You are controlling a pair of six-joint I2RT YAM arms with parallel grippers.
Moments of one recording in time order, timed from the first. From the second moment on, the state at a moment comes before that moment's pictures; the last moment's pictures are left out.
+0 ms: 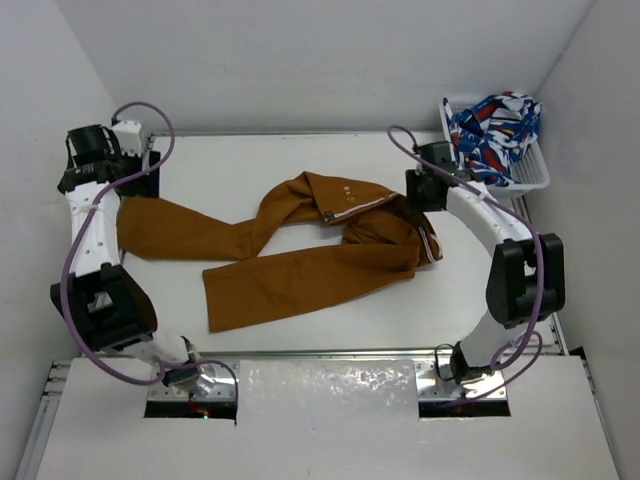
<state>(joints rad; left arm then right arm) 0.39 1.49 1.45 -0.68 0.18 0.38 0.17 1.68 1.24 -0.53 0.09 0.13</state>
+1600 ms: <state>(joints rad) 0.57 1.95 1.52 -0.64 0.04 0.35 0.40 1.38 1.66 -0.55 0.47 -0.31</state>
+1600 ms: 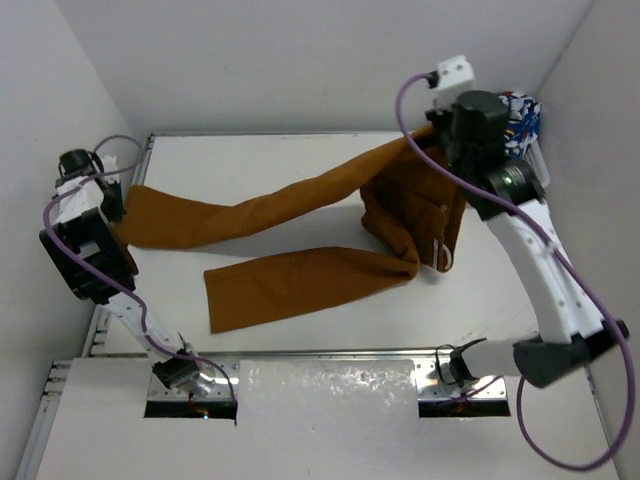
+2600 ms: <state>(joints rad) 0.38 2.04 1.62 -0.63 0.23 0.23 0.29 1.11 1.18 -0.35 0.50 -0.28</state>
